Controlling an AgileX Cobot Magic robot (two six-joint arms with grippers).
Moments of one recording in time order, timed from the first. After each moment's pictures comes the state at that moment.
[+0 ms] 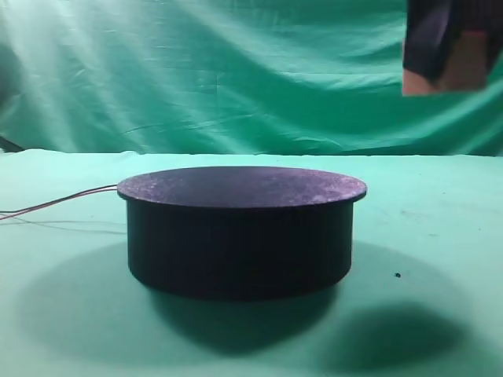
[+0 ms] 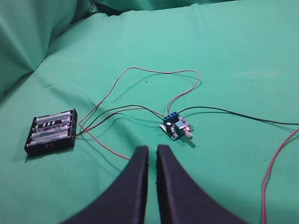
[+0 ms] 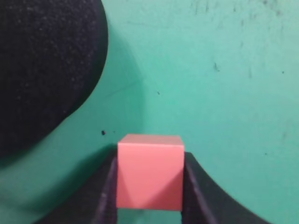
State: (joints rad) left arm 0.03 -0.02 0.03 0.22 0.37 -0.08; right arm 0.75 1.45 -0.70 -0.07 0.65 0.34
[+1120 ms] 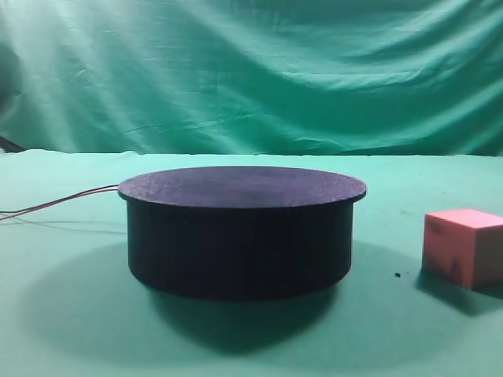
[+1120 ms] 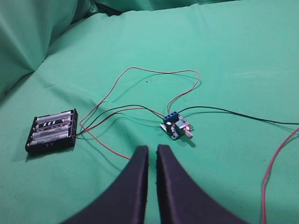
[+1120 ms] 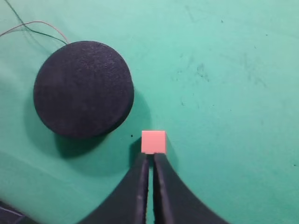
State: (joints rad) left arm 0.03 -0.02 0.03 0.22 0.37 -0.08; right arm 0.75 0.91 -0.83 -0.03 0.98 0.31
